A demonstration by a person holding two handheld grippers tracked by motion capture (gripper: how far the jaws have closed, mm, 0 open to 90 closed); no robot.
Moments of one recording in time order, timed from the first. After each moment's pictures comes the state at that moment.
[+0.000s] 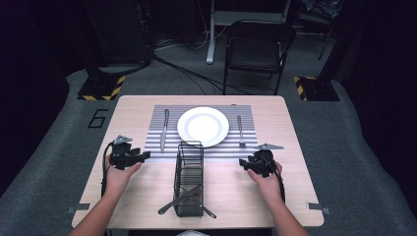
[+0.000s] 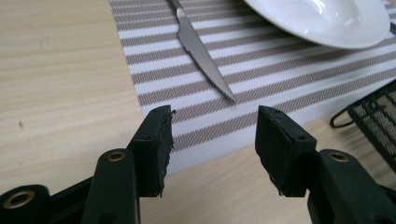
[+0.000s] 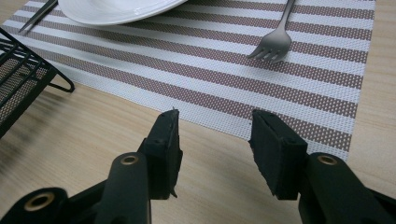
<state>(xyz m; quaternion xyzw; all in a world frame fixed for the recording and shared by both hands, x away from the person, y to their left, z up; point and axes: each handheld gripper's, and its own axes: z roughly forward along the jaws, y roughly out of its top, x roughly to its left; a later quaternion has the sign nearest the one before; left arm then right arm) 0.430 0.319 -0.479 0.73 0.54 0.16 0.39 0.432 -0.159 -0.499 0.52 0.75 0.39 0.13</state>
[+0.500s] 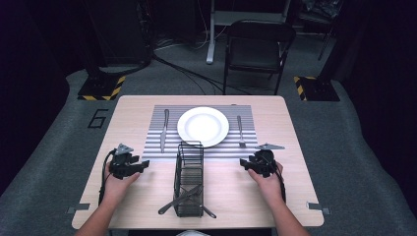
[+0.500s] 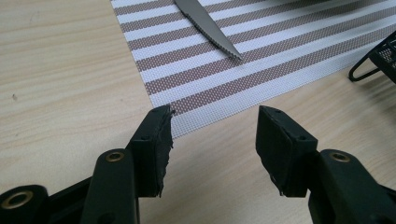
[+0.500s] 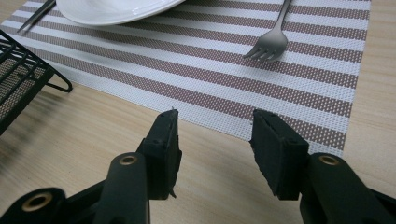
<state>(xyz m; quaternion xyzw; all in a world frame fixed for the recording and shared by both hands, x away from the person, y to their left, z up) 0.416 0.322 -0.502 0.76 0.50 0.18 0.38 0.432 -0.162 -0.499 0.52 0.75 0.39 0.13</state>
